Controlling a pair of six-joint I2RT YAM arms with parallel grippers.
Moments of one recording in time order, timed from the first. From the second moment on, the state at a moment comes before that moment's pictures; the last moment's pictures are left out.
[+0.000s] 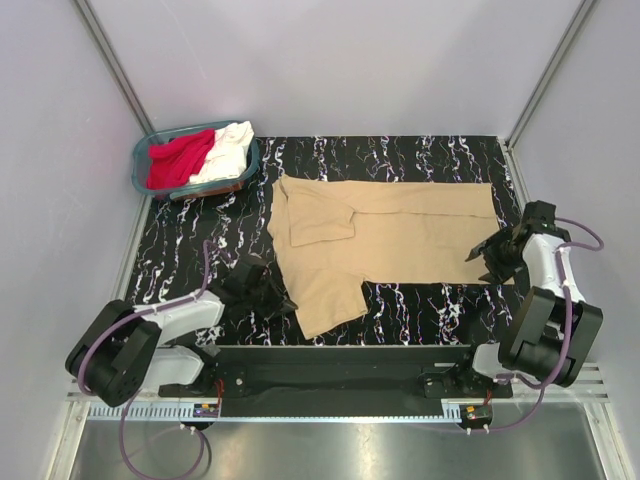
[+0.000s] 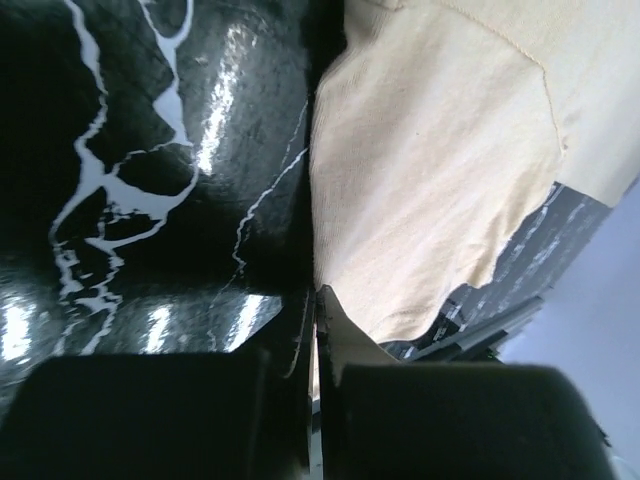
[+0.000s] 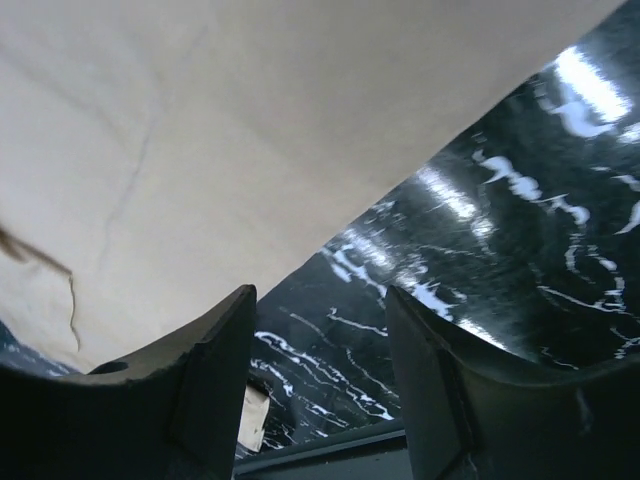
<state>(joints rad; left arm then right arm) -0.57 1.25 0.36 -0.03 0.23 -1.20 -0.38 1.35 0.93 -0.80 -0.21 0.60</state>
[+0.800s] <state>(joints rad) -0.57 1.23 0.49 -0.19 0.23 -1.06 -0.64 1.56 0.92 -0.71 -0.07 0.54</state>
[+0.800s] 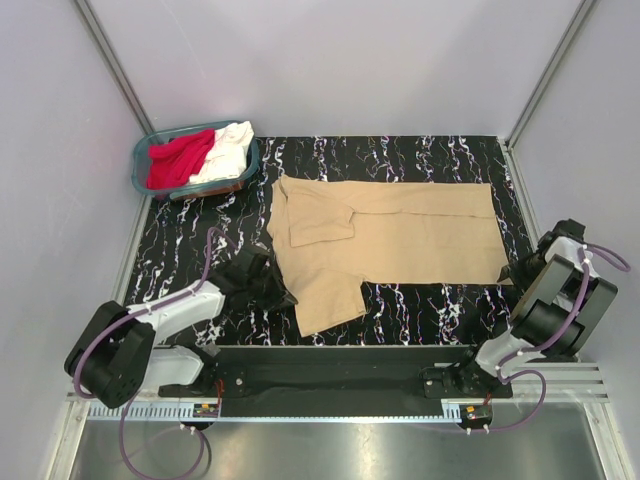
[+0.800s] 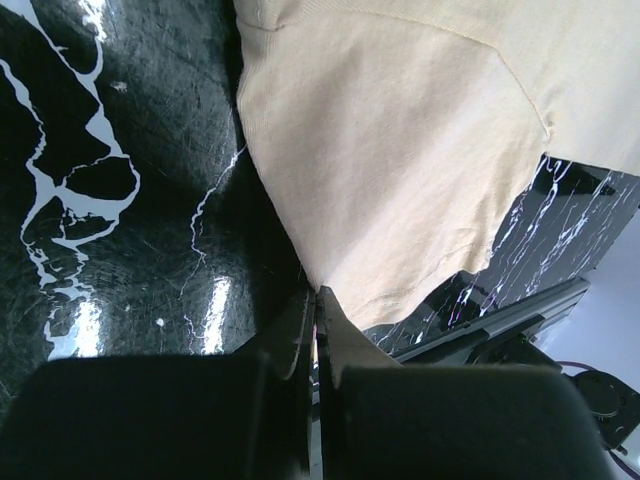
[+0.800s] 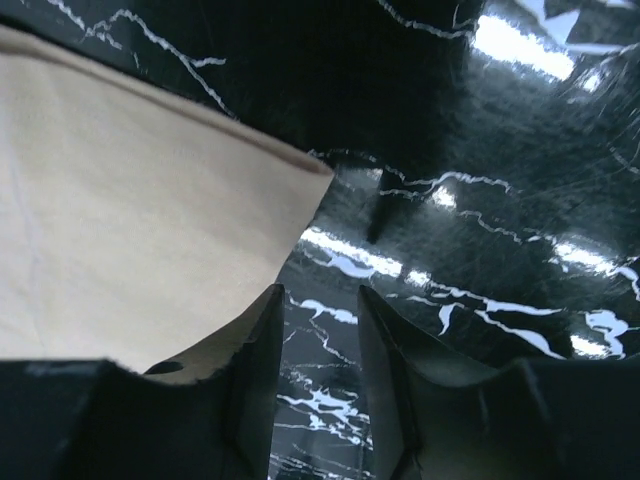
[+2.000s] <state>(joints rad) -0.57 1.23 0.50 -0.23 0.24 -1.07 -0.64 1.65 0.93 -0.56 -0.04 0.53</state>
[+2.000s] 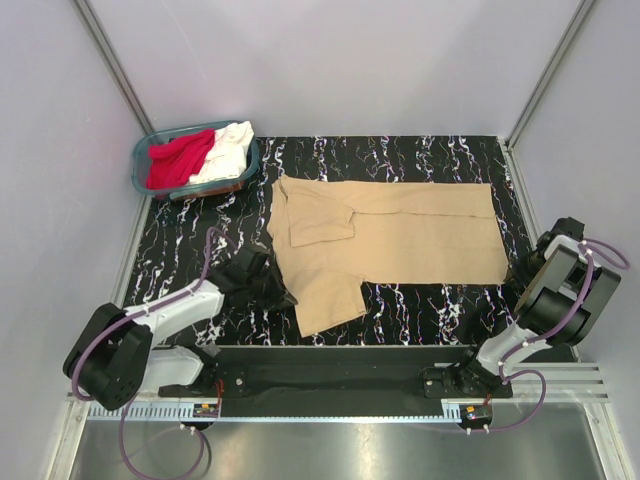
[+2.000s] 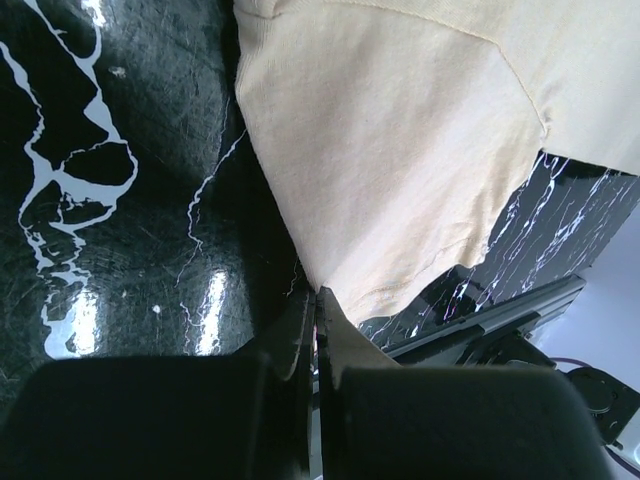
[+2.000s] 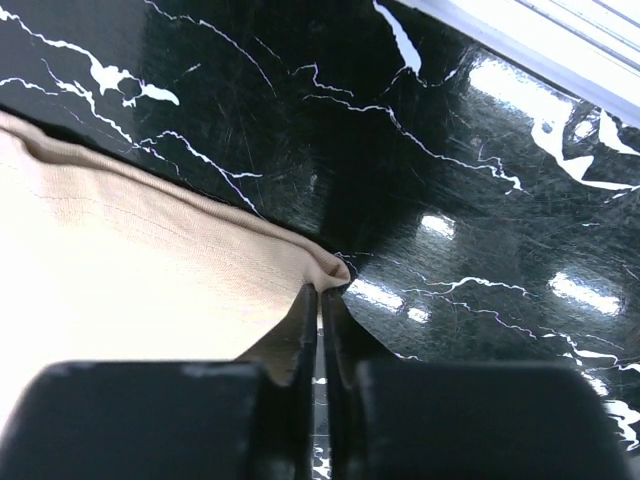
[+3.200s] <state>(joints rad) -0.48 1.47 1.06 -0.38 0.14 -0.89 -0.55 1.76 1.23 -0.69 -0.05 0.54</state>
